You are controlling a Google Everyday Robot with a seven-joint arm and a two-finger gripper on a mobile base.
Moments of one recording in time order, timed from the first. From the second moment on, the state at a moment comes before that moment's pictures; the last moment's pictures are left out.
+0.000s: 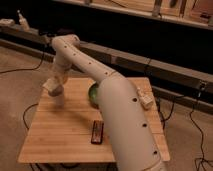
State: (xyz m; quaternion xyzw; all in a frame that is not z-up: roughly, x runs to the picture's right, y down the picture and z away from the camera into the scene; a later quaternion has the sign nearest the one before) arm -0.256 -0.062 0.854 -0.22 -0.28 -0.29 0.89
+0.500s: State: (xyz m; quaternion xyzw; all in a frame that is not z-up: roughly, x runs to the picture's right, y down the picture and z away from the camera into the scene) arm -0.259 -0.063 0.847 -0.23 -0.30 -0.31 0.87
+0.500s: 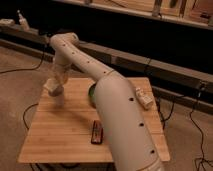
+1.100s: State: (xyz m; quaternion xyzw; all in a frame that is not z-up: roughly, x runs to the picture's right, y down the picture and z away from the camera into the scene) arm -0.262 -0.053 0.843 -0.25 -0.34 -0.31 0.85
